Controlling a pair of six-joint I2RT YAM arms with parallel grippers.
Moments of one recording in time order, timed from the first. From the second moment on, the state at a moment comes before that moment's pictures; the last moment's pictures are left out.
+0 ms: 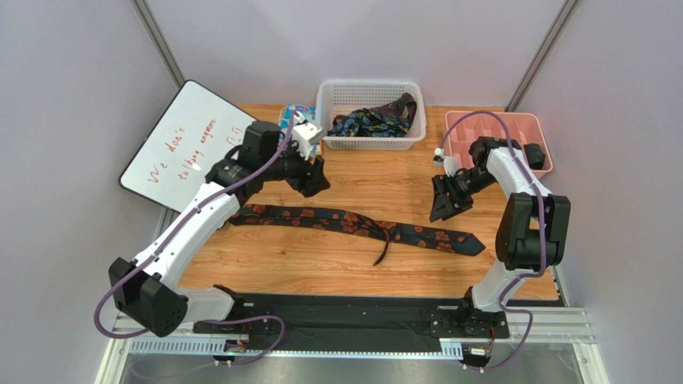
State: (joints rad) left arm -0.53 1.28 1.25 -0.50 0.42 0.01; right arm -0.08 1.72 1.32 -1.28 -0.64 -0.55
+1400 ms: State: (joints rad) left arm -0.97 2.09 1.59 -0.80 0.65 1.50; right arm -0.11 1.86 1.27 -1.27 -0.68 -0.49
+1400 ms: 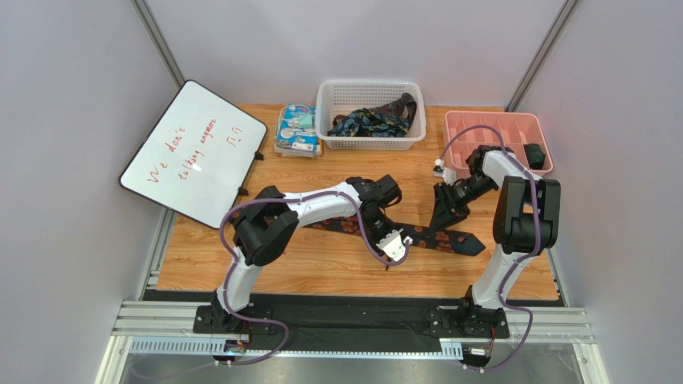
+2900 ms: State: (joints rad) left arm -0.71 2.49 2.10 -1.33 0.86 0.23; right arm -0.05 1.90 1.21 -1.09 -0.76 -0.39
